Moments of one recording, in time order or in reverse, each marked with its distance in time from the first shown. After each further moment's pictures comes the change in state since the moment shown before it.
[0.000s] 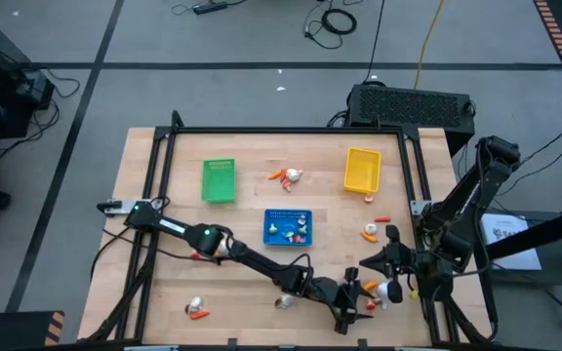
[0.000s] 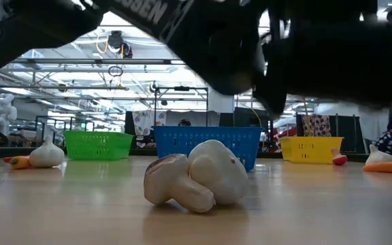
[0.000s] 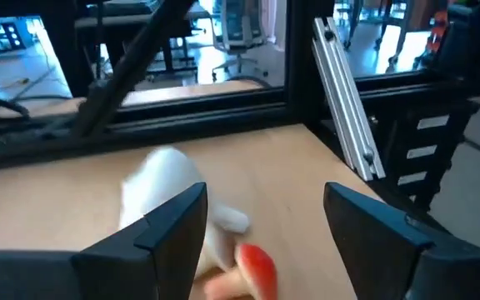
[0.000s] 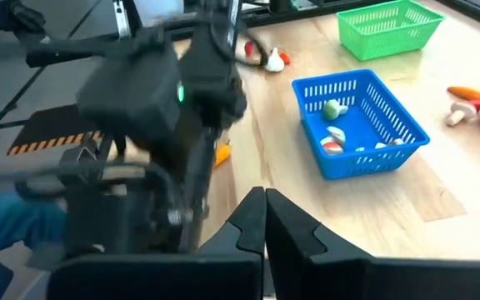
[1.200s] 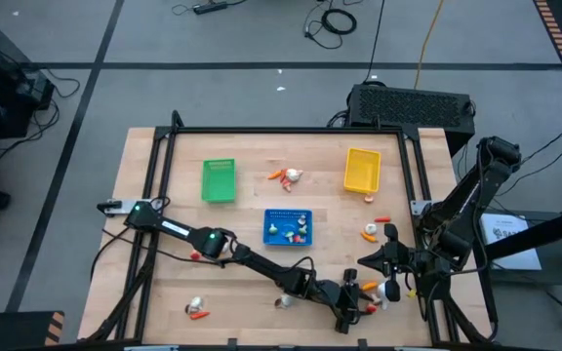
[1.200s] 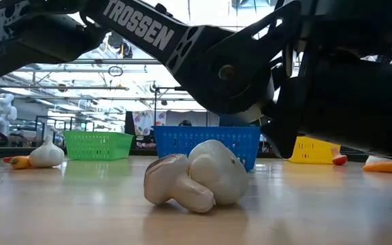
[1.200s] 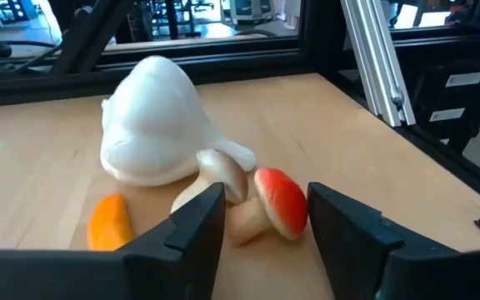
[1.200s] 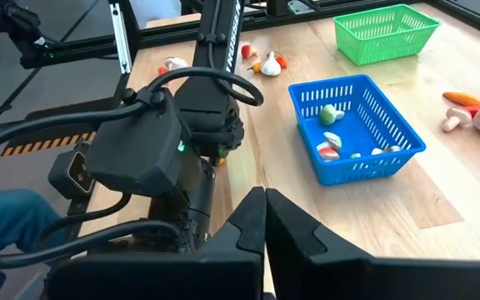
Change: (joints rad) left arm -0.001 0.103 0.114 -0.069 -0.026 -0.027; right arm -0.025 0.000 0.000 0.020 -0.007 -0.035
